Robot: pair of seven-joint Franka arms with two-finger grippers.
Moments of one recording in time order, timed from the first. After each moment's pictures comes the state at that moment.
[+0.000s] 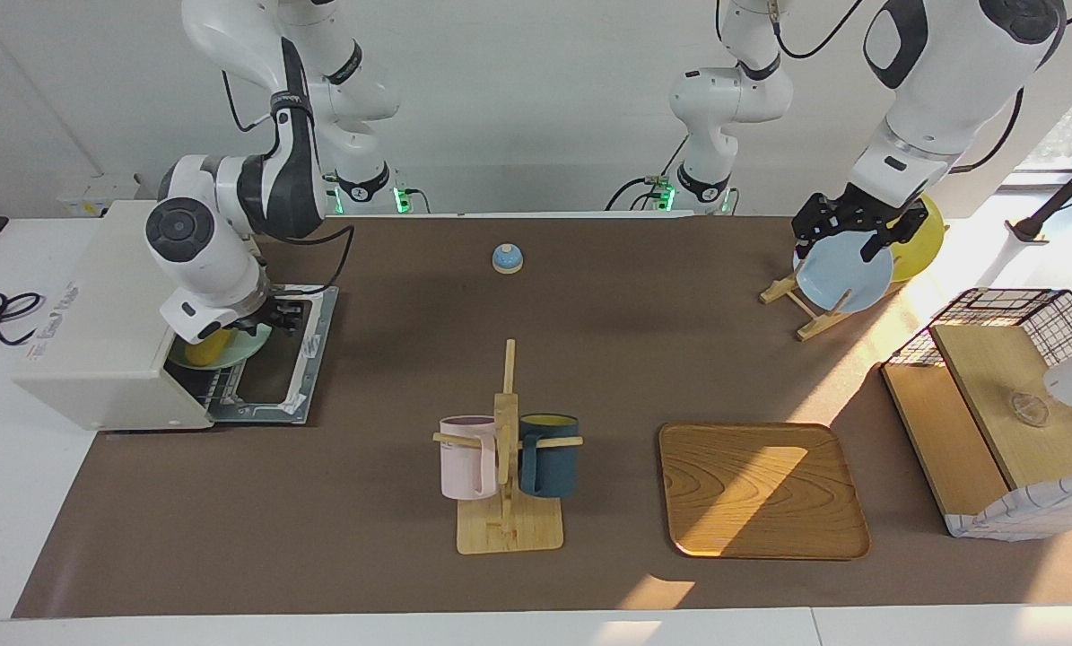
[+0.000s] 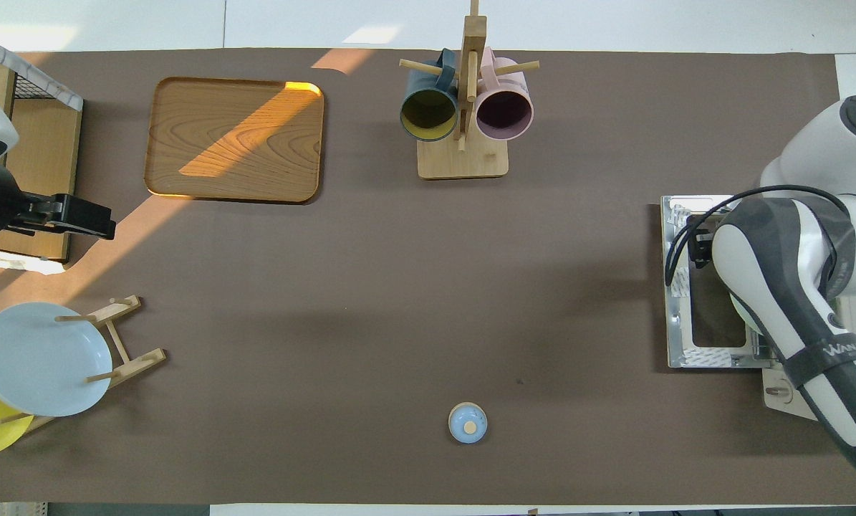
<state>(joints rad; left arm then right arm) -0.08 -0.03 -0.03 -1.66 -0.02 1.60 0.03 -0.02 0.16 0.02 -1.91 -0.10 1.84 0.03</state>
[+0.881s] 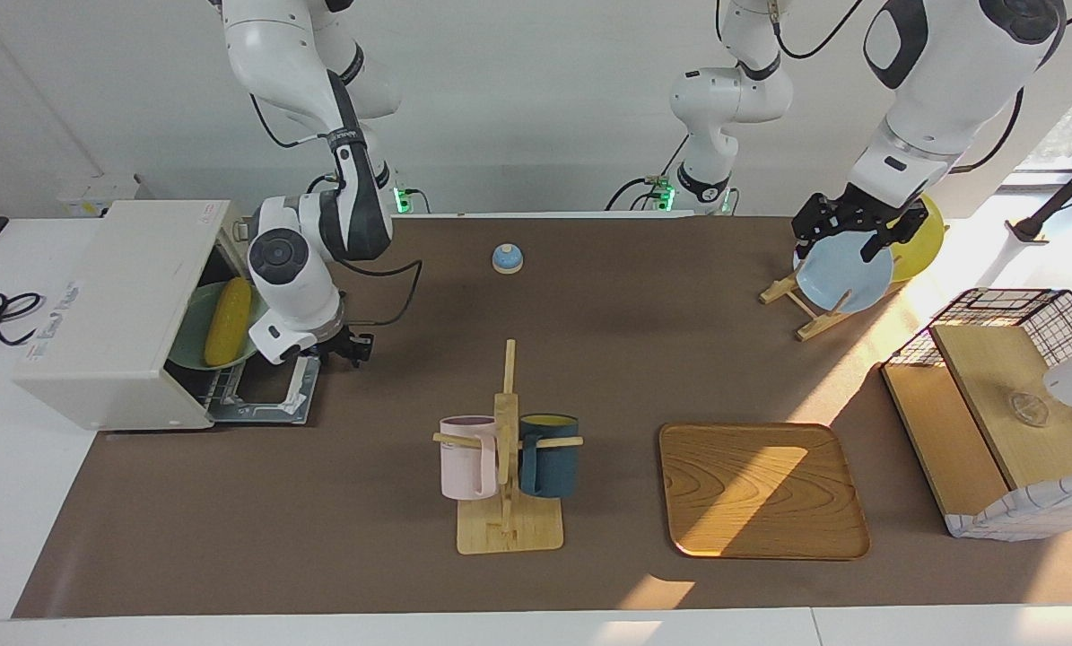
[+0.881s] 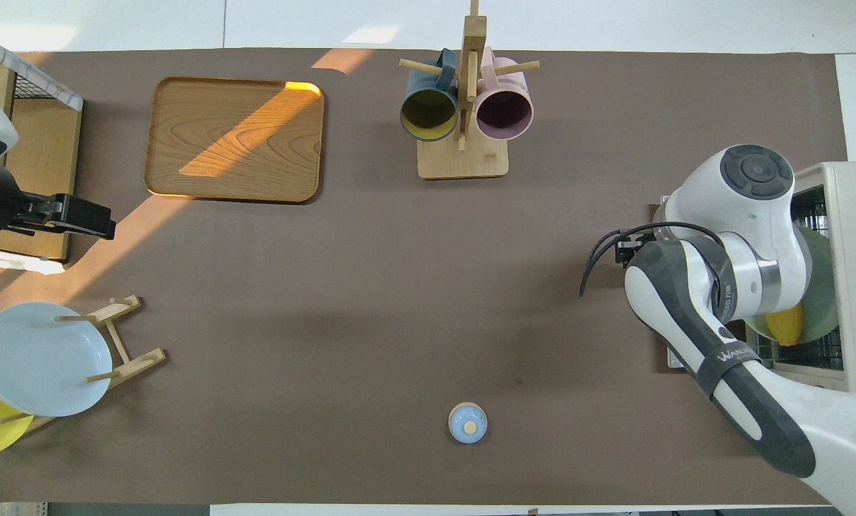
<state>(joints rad) -0.08 -0.03 -0.03 -1.66 -0.02 1.60 0.03 0.08 0.22 0.02 -2.06 -0.07 2.12 0.21</state>
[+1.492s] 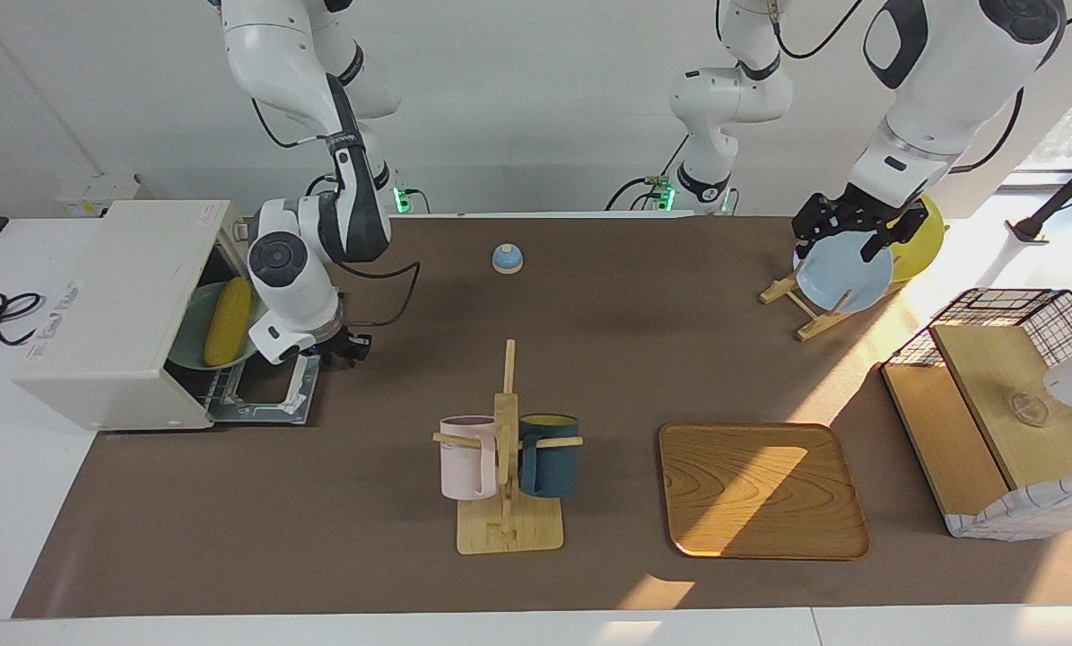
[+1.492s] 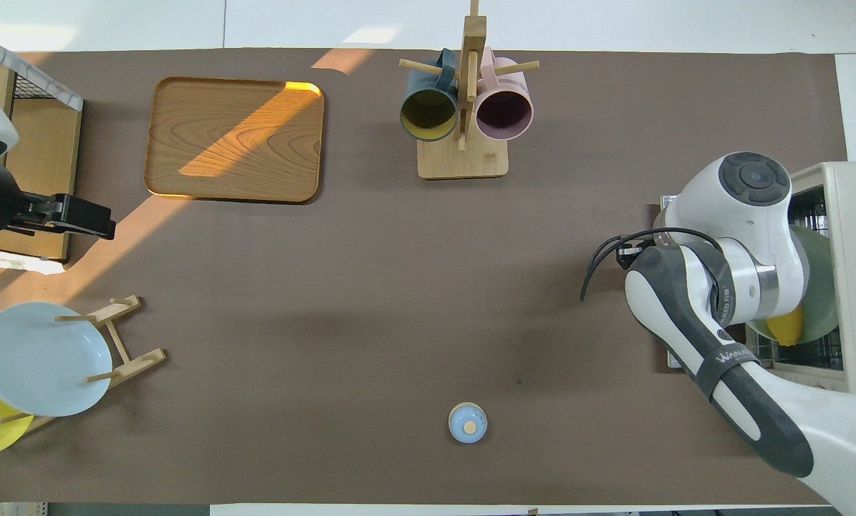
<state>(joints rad) -0.08 -0.03 -0.03 -1.66 -0.02 1.60 0.03 0.08 0.22 0.02 -2.09 -0.07 2.13 0.21</state>
